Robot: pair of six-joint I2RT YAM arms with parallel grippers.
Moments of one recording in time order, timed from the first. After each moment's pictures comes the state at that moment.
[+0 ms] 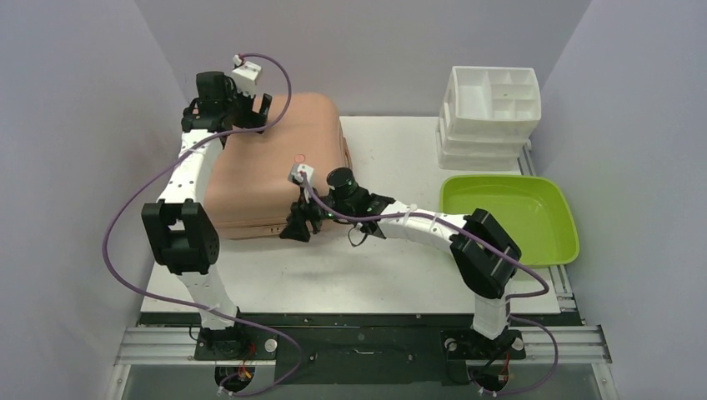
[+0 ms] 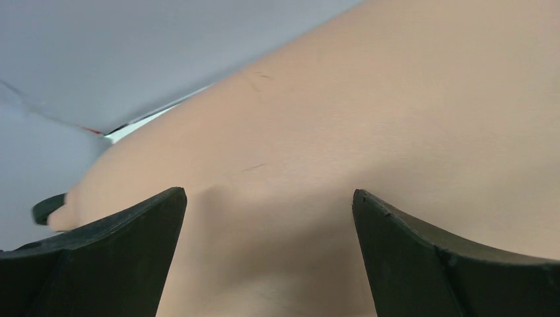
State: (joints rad) left arm 0.02 1.88 1.80 -0.40 0.16 0.34; right arm 0.89 1.87 1.35 0.34 -0.61 0.23
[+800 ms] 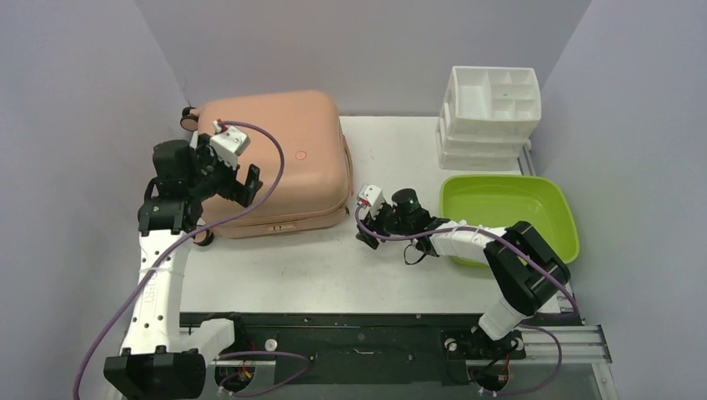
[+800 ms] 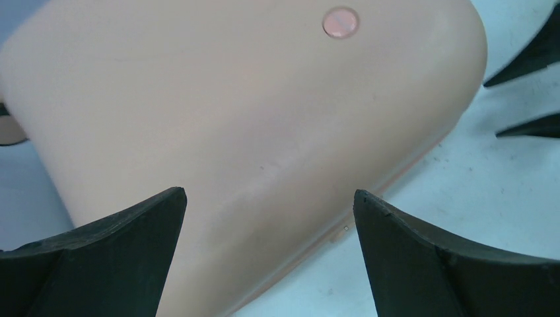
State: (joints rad) left arm 0.05 1.07 1.24 -0.63 0.45 0.39; right arm 0.66 1.59 0.73 0.25 -0.40 -0.28
